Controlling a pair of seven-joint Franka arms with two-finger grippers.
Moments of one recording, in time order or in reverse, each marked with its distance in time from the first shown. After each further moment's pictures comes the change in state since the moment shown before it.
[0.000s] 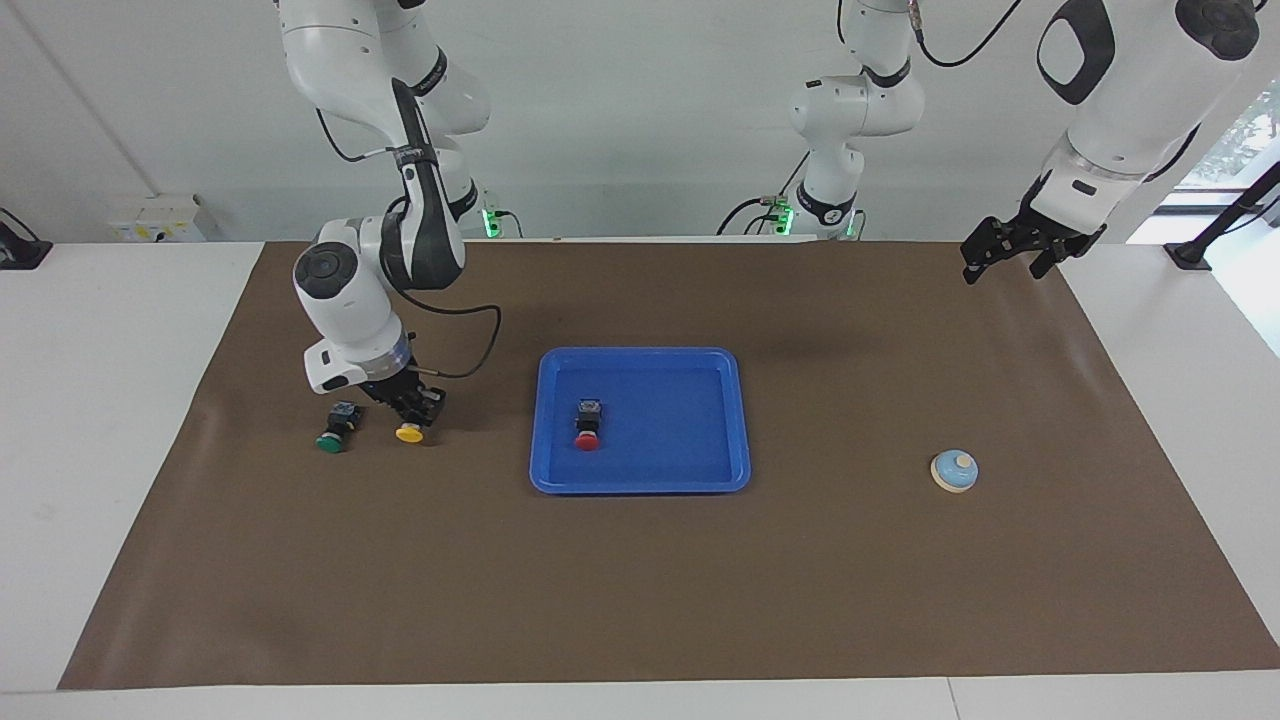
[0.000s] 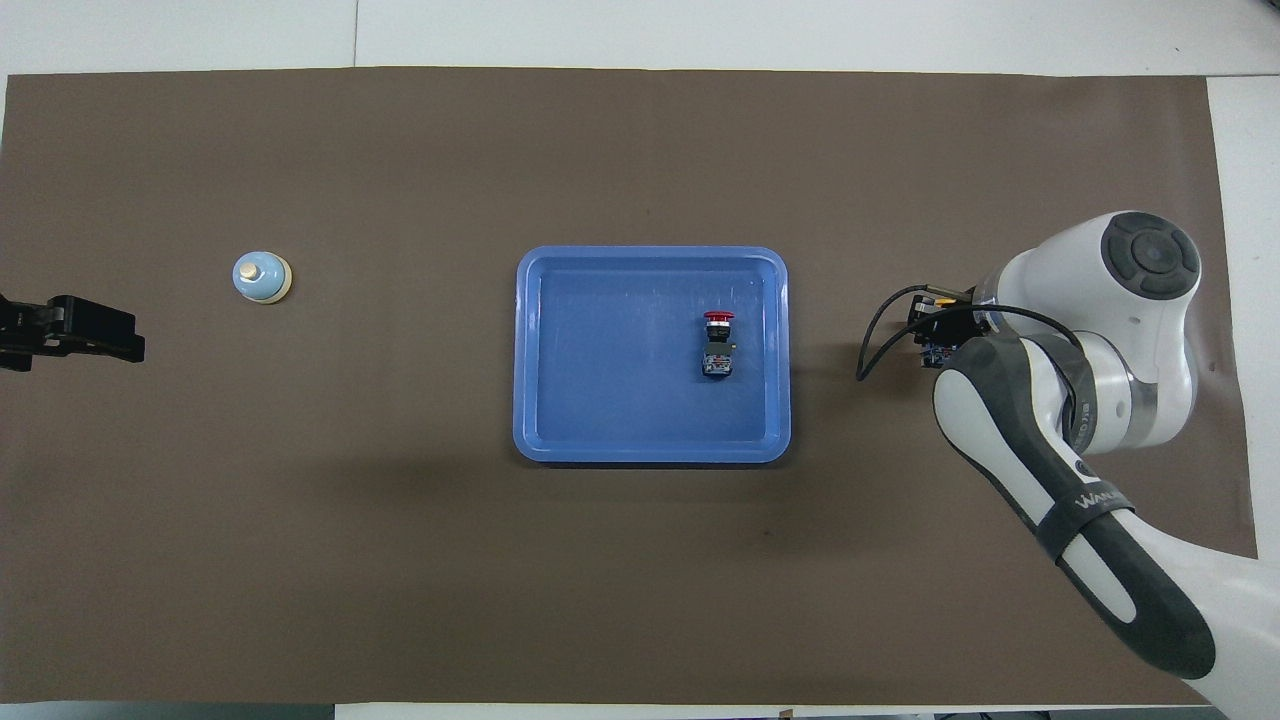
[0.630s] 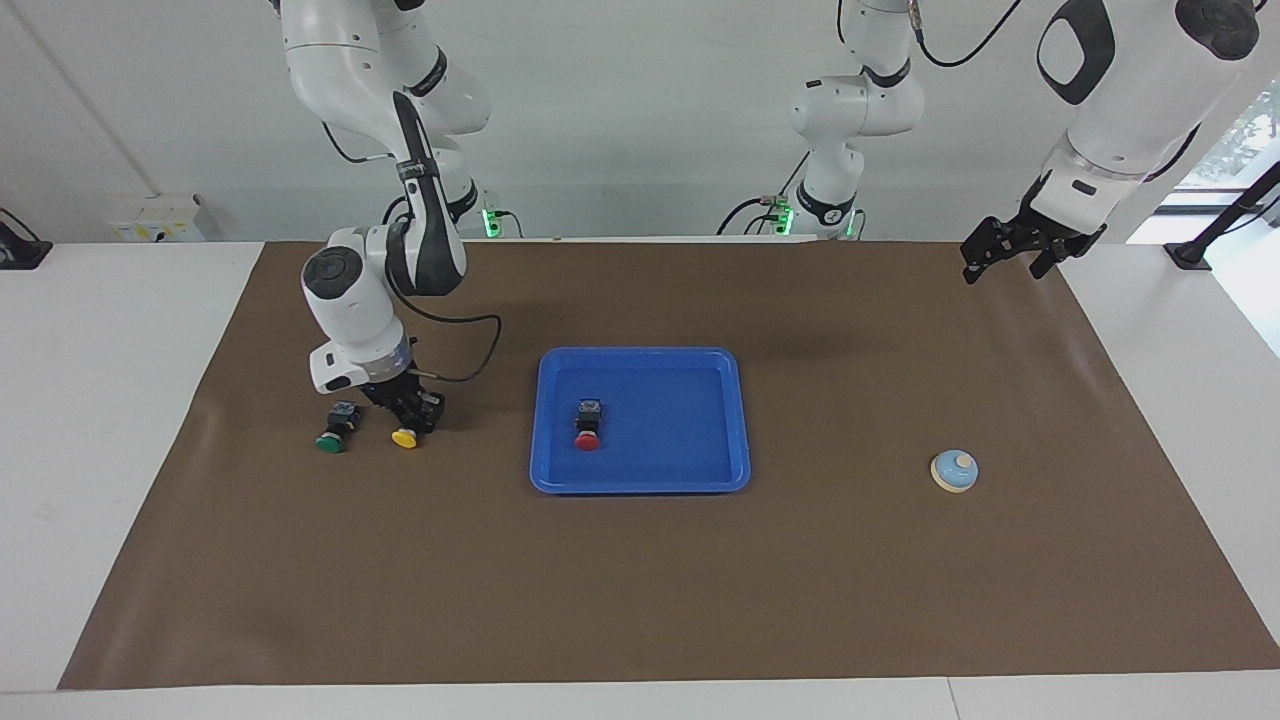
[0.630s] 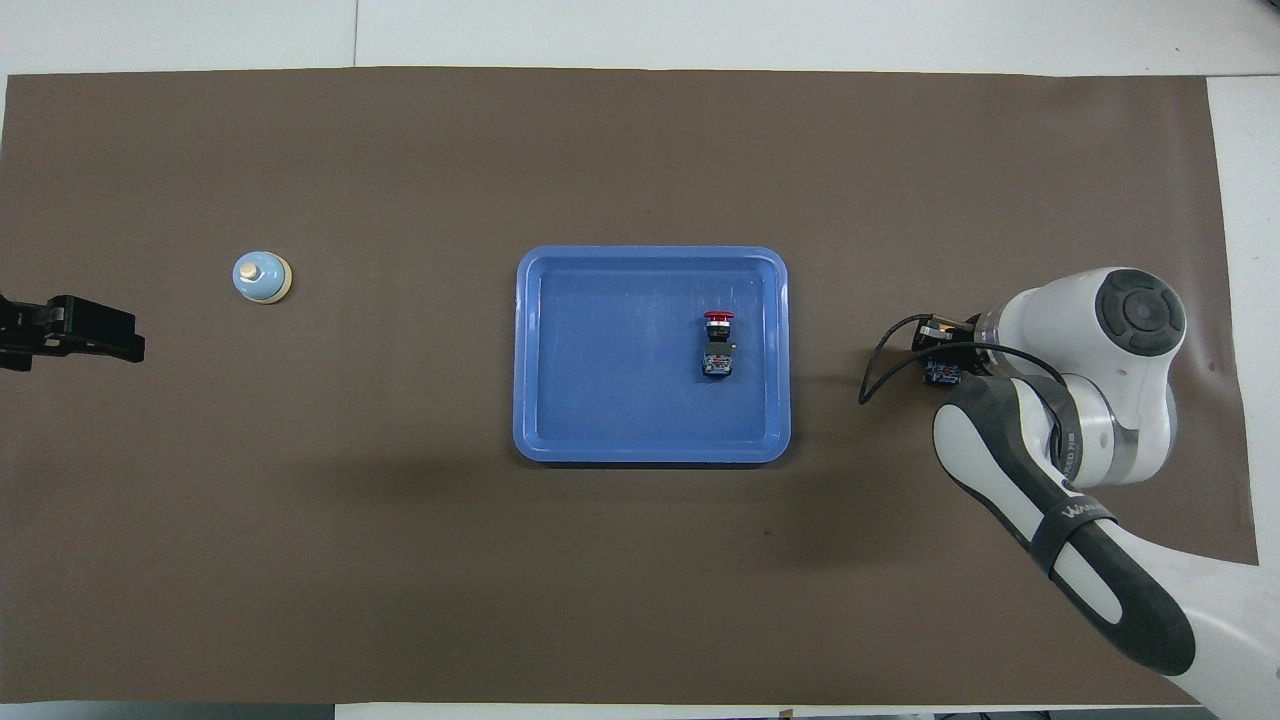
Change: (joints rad) left arm 0.000 0.000 0.000 0.000 0.000 0.000 0.000; right arm -0.049 0.004 -0.012 -0.186 0.000 0.232 -0.004
